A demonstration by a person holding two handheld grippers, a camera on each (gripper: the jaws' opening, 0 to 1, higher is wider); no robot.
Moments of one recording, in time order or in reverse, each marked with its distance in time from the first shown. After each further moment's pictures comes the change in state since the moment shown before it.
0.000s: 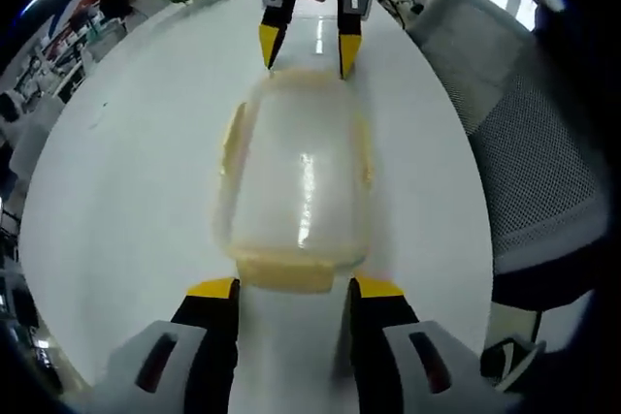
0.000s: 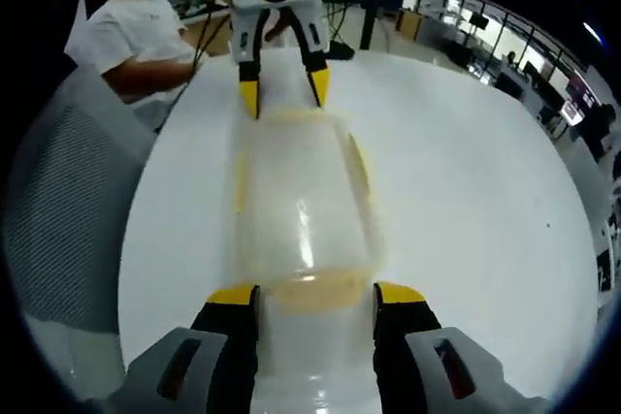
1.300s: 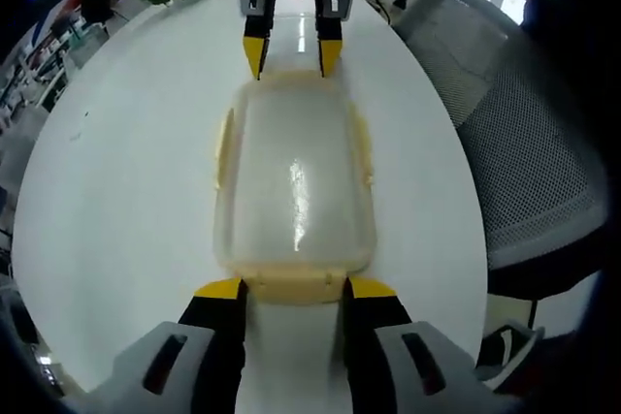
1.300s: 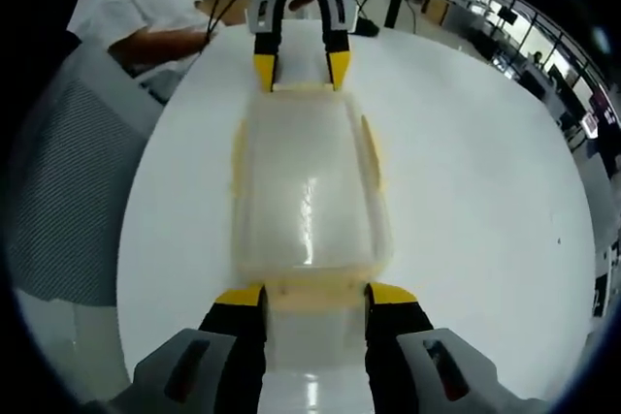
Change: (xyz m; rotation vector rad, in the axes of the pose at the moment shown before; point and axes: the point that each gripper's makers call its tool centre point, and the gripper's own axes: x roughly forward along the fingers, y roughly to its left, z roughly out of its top) left arm 0.004 -0.005 0.004 0.040 0.007 -0.064; right arm 0.007 0.003 -0.003 -0.065 0.113 0.063
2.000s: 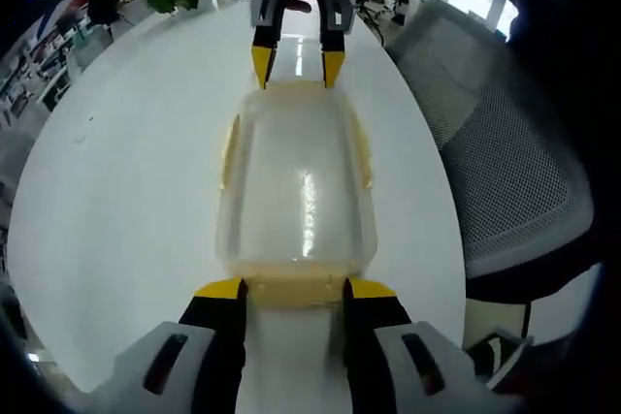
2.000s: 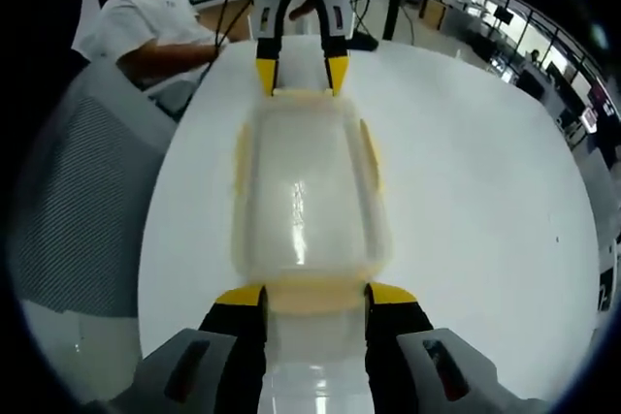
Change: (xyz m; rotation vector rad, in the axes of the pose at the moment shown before) left arm -0.022 -0.010 0.011 -0.026 -0.058 -0.029; right arm -0.020 0.010 0.008 0.015 -0.046 0.016
